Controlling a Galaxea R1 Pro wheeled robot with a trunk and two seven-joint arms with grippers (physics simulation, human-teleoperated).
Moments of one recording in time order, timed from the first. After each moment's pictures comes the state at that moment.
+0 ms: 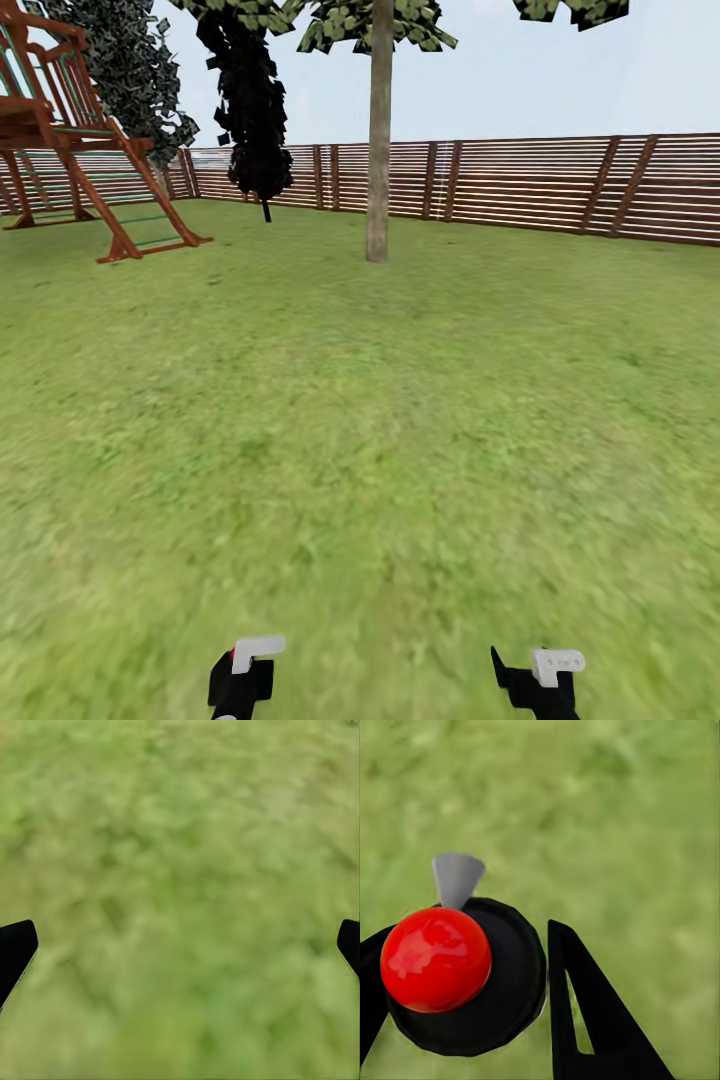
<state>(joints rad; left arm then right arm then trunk) -0.34 -0.10 -0.05 -0.39 -0.03 -0.21 0.28 -0.38 -0.07 -0.46 -0.21 0.35 -0.55 0.14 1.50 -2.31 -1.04</state>
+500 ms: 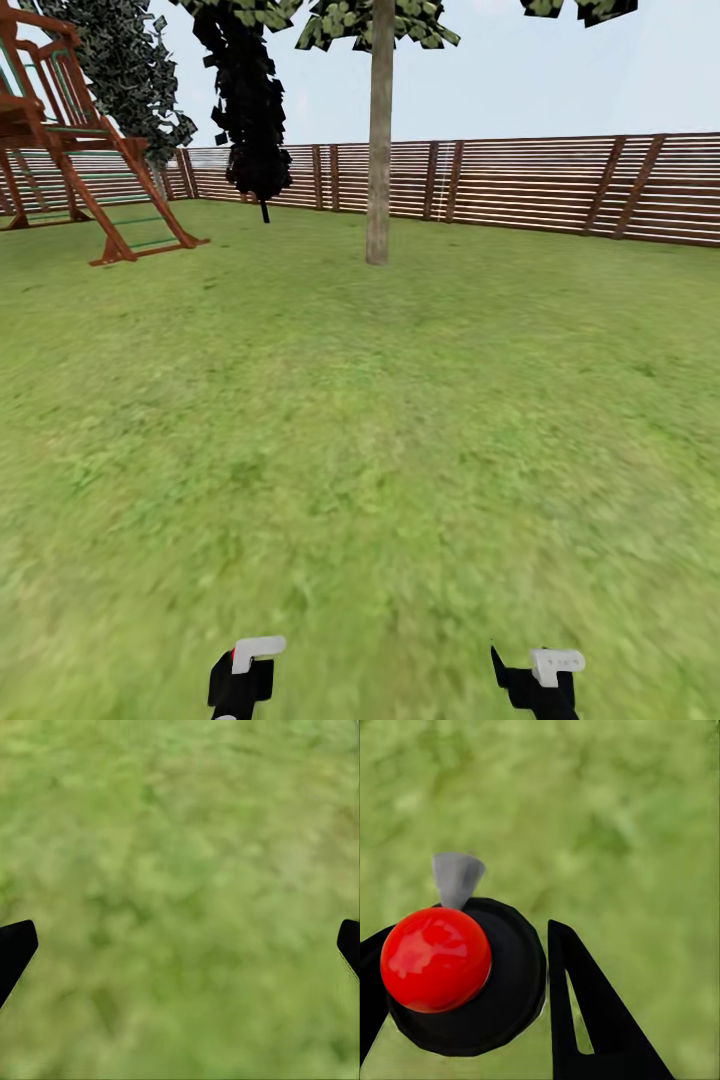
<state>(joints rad) -0.34 -0.10 -0.05 -0.39 -0.03 -0.21 0.28 -0.38 -0.07 -0.46 -0.21 0.35 -0.55 0.14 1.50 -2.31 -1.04</state>
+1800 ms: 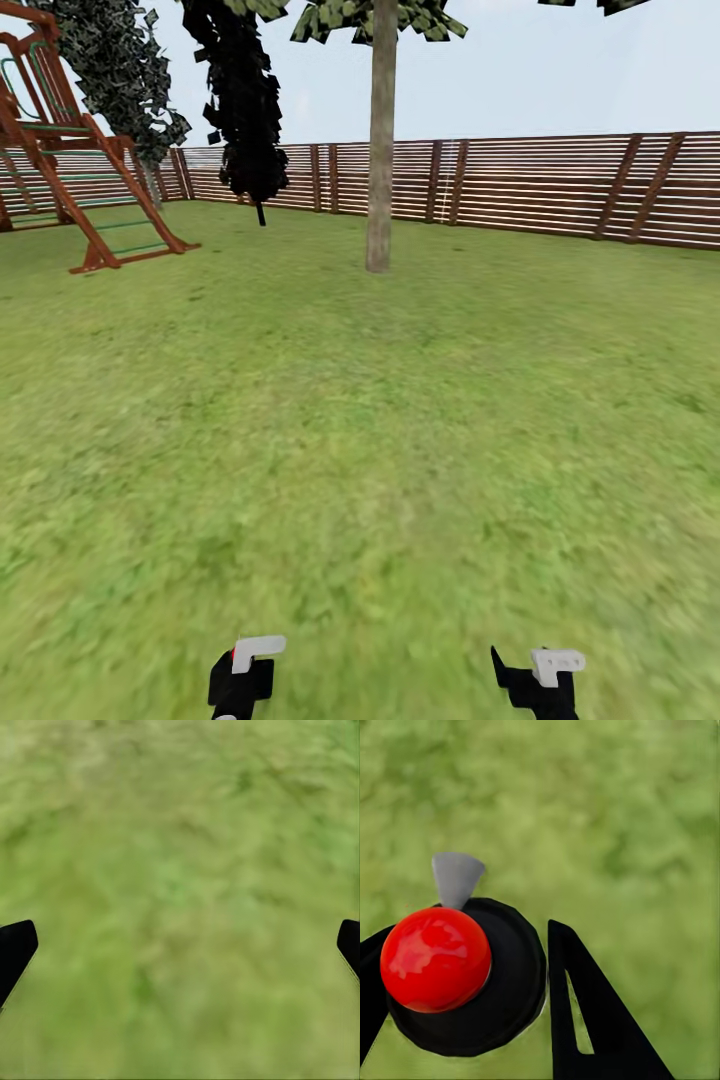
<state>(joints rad) -0.34 -0.10 -0.05 -0.39 -0.03 -0.21 0.28 -0.38 -0.07 -0.46 -0.21 0.35 -0.55 0.14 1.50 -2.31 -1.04</state>
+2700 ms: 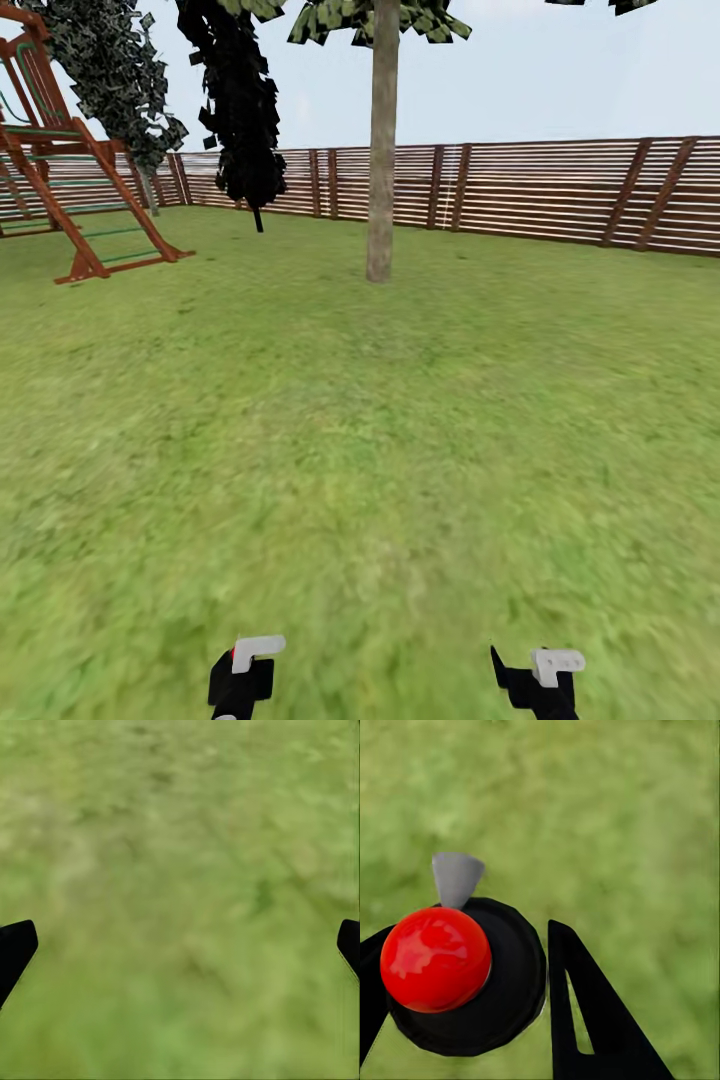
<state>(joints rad) -0.34 -0.10 -0.05 -0.39 -0.03 -0.21 0.28 -0.38 -0.07 -0.46 -0.21 0.35 -0.55 0.14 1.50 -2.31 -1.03</state>
